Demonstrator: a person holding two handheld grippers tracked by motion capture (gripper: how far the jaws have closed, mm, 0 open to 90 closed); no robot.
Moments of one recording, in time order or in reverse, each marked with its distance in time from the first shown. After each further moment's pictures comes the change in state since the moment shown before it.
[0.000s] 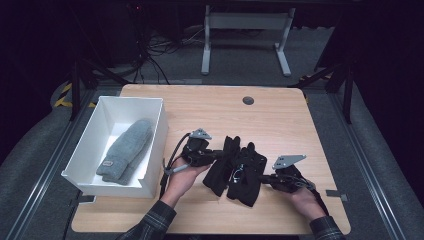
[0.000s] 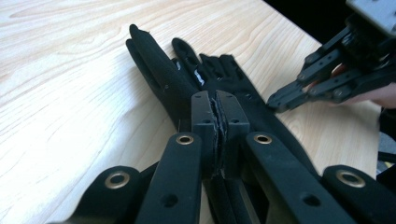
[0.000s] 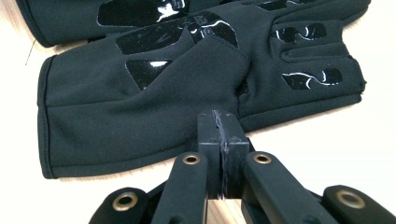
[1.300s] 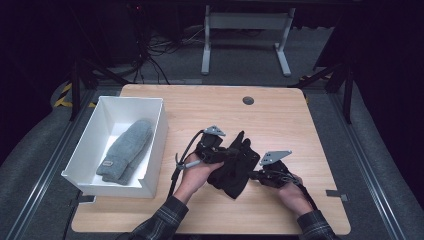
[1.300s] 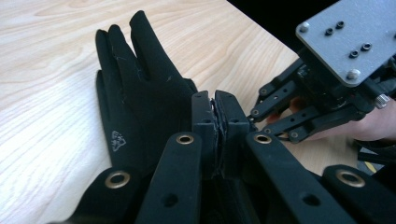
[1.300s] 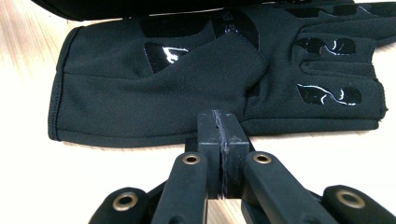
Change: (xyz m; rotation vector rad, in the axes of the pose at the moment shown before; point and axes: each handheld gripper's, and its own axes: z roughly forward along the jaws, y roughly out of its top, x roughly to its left) left arm -0.016 0.019 0.028 0.011 -0.064 0.015; right arm 0.006 0.023 0.026 -0.009 0.013 -0.033
